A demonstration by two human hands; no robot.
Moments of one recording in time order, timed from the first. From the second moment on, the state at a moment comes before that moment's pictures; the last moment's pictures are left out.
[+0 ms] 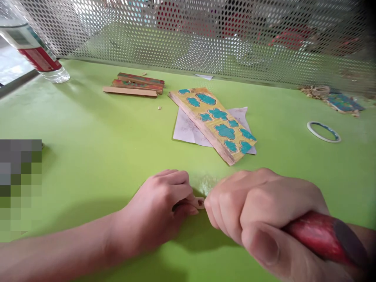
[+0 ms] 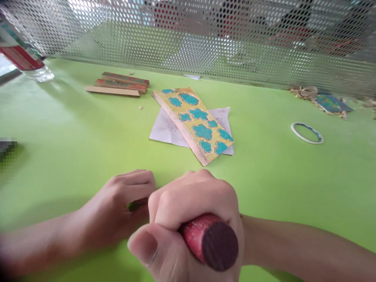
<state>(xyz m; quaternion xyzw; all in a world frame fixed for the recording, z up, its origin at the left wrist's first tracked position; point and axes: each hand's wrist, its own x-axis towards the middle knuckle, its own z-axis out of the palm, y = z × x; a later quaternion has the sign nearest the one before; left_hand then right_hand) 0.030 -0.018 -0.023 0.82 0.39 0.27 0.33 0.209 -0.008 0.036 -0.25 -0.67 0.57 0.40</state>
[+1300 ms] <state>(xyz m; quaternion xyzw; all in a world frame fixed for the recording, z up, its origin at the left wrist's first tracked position) 0.031 -0.019 -0.022 0.80 0.43 0.24 0.34 0.215 0.015 0.005 -0.22 -0.45 0.72 0.48</state>
